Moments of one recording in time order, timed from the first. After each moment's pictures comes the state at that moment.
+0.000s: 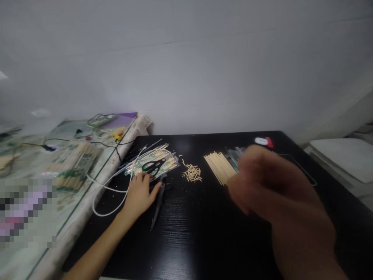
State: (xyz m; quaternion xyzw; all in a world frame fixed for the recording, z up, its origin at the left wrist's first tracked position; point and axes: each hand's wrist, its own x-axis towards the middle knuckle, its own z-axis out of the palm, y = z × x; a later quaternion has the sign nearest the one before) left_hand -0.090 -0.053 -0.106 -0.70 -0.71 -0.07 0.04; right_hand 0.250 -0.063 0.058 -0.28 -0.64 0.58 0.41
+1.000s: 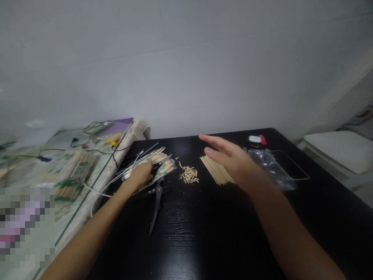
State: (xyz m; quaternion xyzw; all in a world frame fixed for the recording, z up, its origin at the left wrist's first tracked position) left_hand -0.109 0.044 -0.080 -0.71 -0.69 0.09 -0.06; right_hand 0.237 -0.005 0.029 -0.42 -0.63 0.49 0.43
